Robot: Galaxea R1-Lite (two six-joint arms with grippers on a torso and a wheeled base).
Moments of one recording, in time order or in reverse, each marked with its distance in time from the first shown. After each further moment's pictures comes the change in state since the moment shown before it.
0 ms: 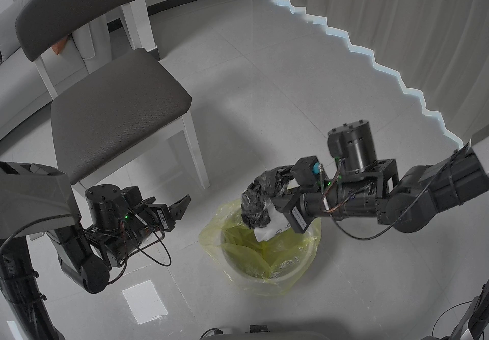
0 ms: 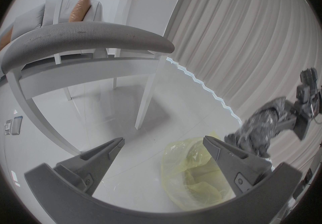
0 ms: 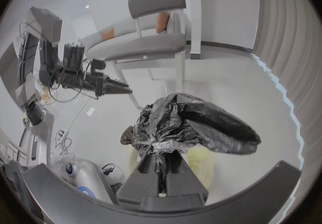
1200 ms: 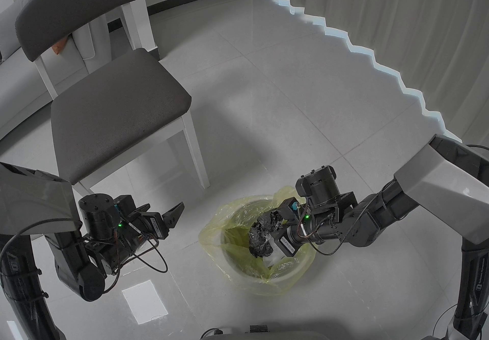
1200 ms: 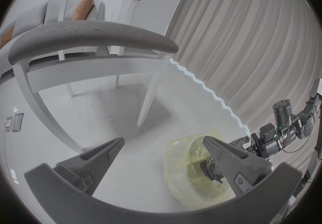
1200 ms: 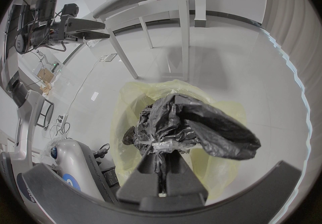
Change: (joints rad) left arm 0.028 0.028 0.092 -0.120 -0.026 -0.006; right arm -0.044 0.312 -0.065 -0.012 0.009 -0.012
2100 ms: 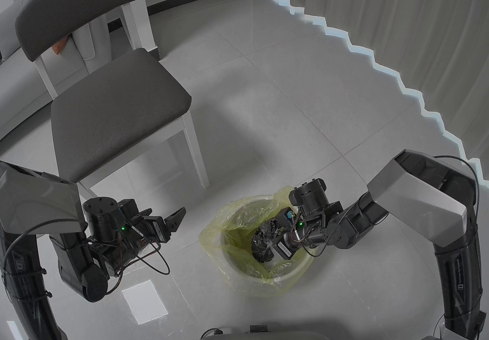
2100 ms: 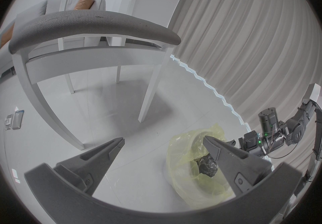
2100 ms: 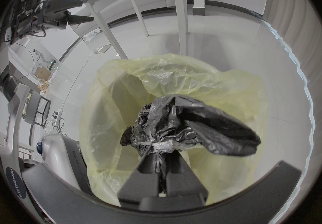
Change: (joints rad) left arm -0.001 0.037 -0.003 -0.001 -0.001 -0.002; right arm -0.040 0.178 -0.112 0.002 0.002 -0.021
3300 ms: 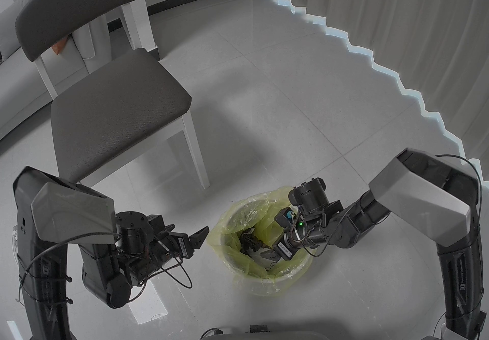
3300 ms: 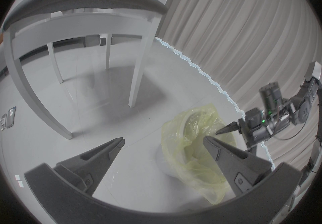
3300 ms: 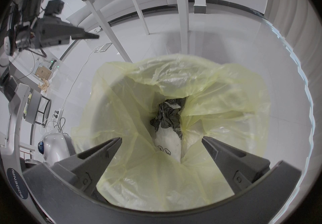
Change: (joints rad) left arm -0.096 0.154 -0.070 0.000 0.010 0.006; right arm 0.007 -0.011 -0.002 0.027 -0.003 0.002
